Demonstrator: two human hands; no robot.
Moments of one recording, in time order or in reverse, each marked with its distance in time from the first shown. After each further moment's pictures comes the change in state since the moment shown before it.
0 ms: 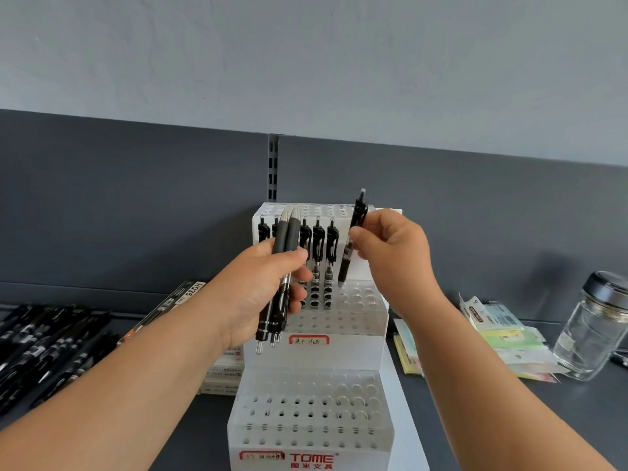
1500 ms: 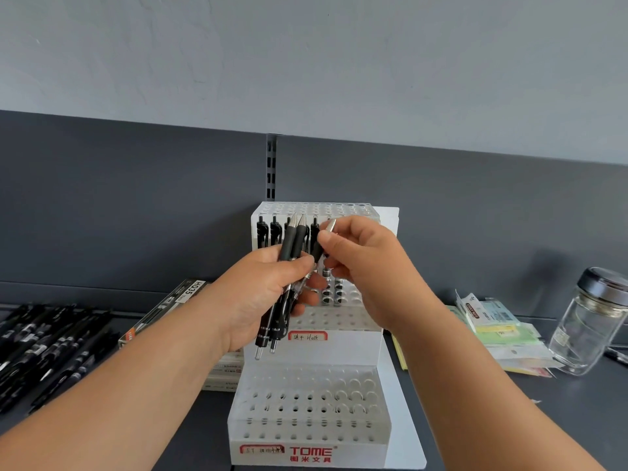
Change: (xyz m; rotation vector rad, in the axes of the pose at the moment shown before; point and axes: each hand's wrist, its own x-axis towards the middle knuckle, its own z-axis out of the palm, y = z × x) left_hand -0.006 -0.002 0.003 0.049 -0.086 -0.001; right_hand -0.025 -0.025 0.010 0.245 -0.271 0.148
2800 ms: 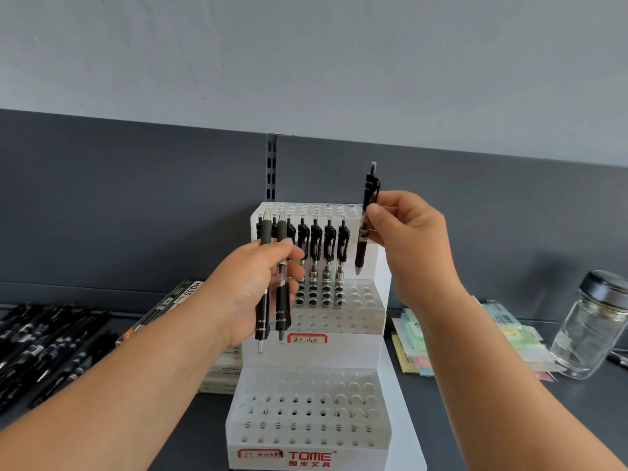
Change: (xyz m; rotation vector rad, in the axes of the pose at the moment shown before) left_hand 0.006 0.004 -0.001 -0.112 0.199 -0.040; right_hand 0.020 -0.003 -0.029 0.030 0.300 -0.186
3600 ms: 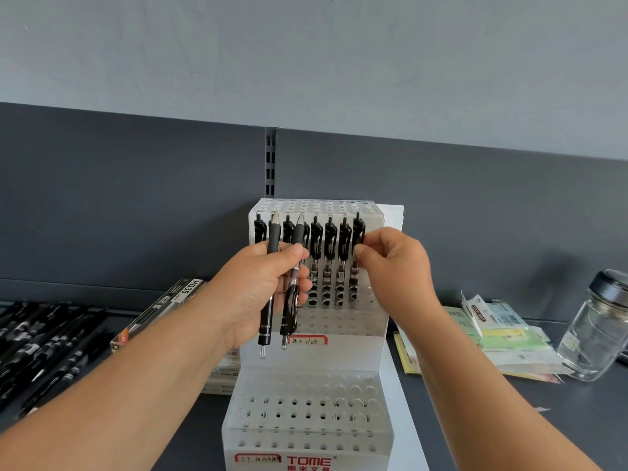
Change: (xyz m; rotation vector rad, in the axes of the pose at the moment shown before) left_hand 0.008 -0.007 0.005 -0.036 -0.050 0.015; right_hand -0.005 0.042 0.000 -0.430 -0.031 0.098
